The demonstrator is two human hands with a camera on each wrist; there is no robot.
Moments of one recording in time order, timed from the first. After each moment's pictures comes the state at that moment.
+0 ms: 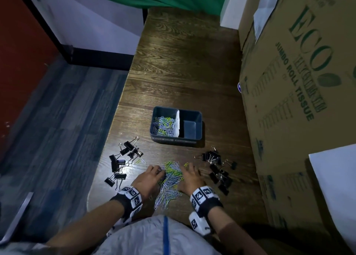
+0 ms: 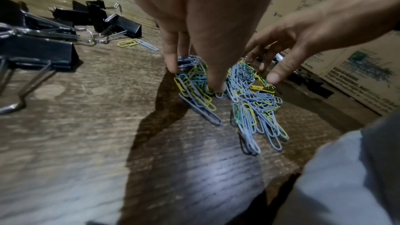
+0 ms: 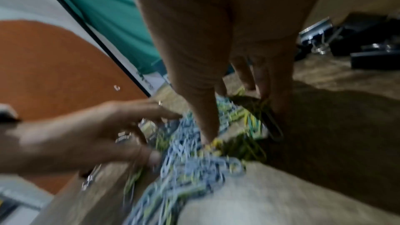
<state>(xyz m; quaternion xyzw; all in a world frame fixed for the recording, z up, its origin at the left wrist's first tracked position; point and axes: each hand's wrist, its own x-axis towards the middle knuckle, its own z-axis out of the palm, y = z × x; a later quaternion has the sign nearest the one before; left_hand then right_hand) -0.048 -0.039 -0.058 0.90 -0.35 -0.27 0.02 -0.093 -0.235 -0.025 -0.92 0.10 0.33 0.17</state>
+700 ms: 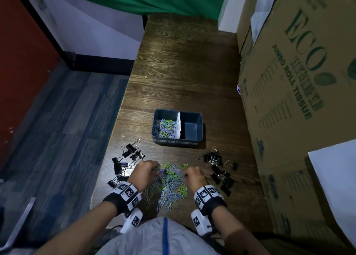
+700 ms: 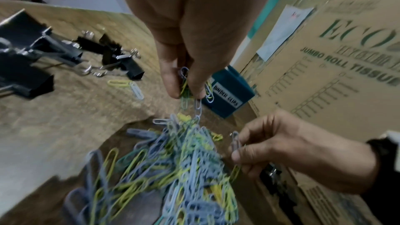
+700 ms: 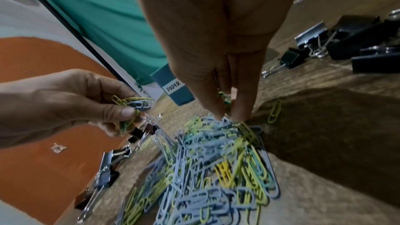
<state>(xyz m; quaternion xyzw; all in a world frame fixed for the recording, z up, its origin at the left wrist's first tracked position) -0.026 -0.026 -0.007 0.91 -0.19 -0.20 0.31 -0.087 -0.234 -0.021 -0.93 0.14 0.25 0.23</state>
